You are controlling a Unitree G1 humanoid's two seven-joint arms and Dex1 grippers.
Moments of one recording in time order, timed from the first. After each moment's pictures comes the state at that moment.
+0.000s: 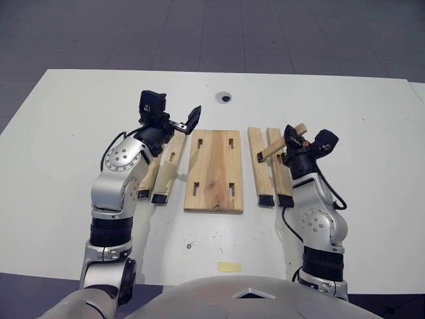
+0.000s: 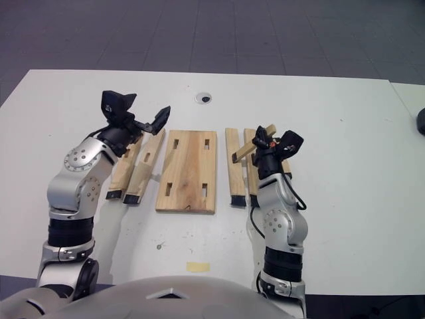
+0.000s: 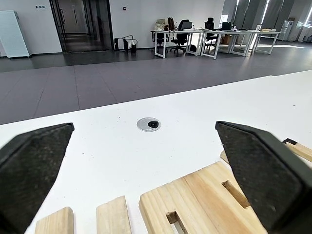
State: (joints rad) left arm -0.28 0.27 0.02 -0.25 -0.30 0.52 -0.31; right arm -0.03 0.05 -0.12 -0.30 0.59 0.39 -0.10
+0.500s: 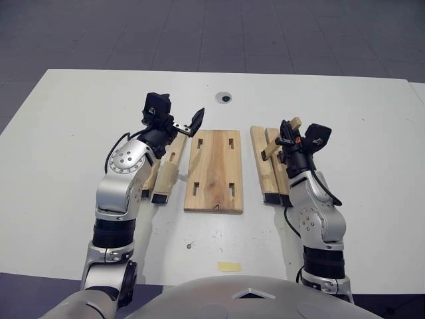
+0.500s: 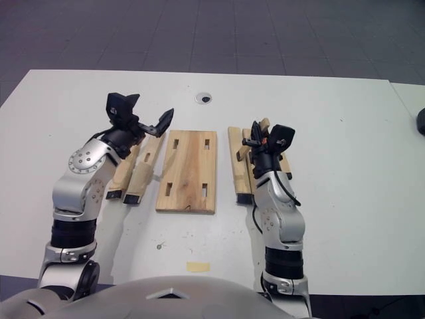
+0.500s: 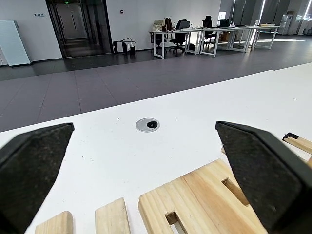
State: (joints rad) left arm -0.27 0.26 -0.02 -0.25 -0.24 0.48 -0.31; right arm -0.04 -0.01 -0.04 -0.28 0.36 0.34 -0.05
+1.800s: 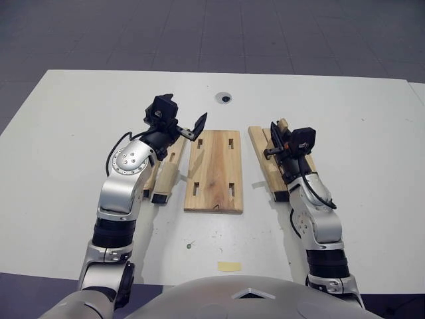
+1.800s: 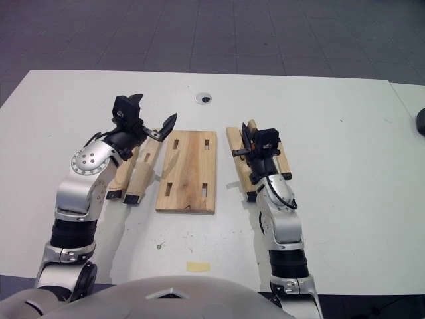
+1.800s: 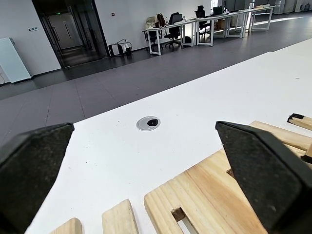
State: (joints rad) left arm -0.27 0.29 -0.06 -0.23 -0.16 0.41 -0.35; right arm -0.02 -0.10 0.05 -0.18 0.17 0.12 0.14
